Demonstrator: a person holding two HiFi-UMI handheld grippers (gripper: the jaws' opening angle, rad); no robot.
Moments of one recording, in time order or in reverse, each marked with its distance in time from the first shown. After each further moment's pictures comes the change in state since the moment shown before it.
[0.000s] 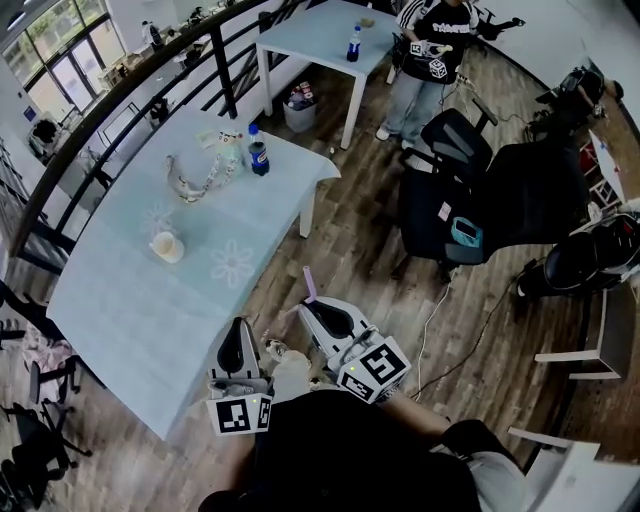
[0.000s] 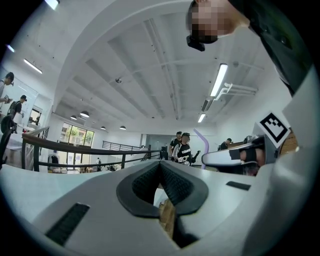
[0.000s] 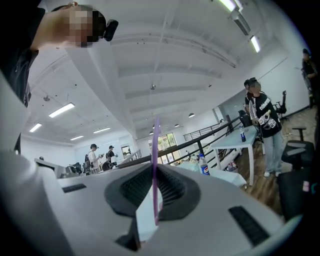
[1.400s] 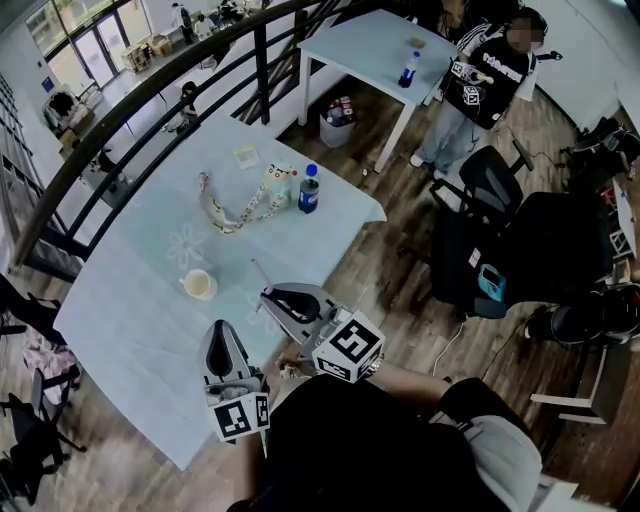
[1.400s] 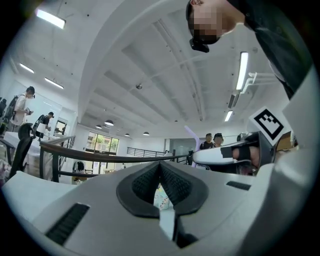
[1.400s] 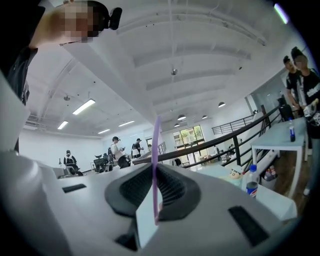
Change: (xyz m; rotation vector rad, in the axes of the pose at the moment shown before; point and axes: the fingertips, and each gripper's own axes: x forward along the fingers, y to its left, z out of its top) left arm 0.108 0.181 0.013 0.007 -0.066 0.295; right arm 0.259 0.006 0.016 -0.064 0.095 0.329
